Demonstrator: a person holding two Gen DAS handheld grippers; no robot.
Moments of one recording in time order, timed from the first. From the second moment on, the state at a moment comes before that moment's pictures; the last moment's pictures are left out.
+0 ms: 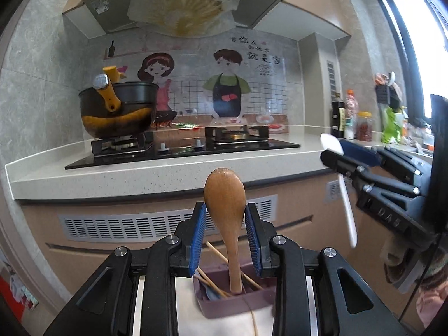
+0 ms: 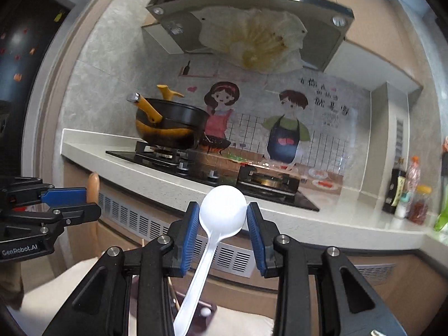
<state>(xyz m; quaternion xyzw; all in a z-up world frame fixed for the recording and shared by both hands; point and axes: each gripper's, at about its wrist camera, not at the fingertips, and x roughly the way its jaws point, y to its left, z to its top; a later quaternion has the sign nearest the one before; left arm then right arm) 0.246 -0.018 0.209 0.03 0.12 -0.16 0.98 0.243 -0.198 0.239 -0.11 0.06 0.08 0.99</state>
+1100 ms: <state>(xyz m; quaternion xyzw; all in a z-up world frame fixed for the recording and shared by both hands) 0.372 -0.013 0.052 -0.04 0.29 -0.18 0.94 0.354 -0.183 0.038 -0.11 0.26 0.12 0.95</state>
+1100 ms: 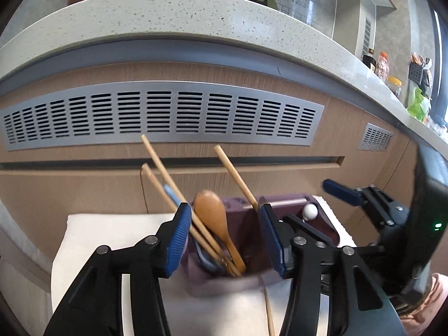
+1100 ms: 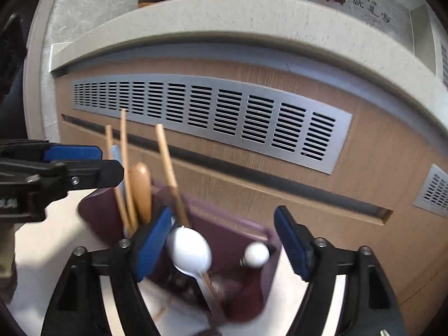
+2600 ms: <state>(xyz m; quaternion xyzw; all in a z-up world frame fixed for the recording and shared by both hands) 0.262 -0.019 -0.054 0.01 0.48 -0.16 0.86 0.278 -0.210 -0.045 -0.06 0.50 0.08 0.86</state>
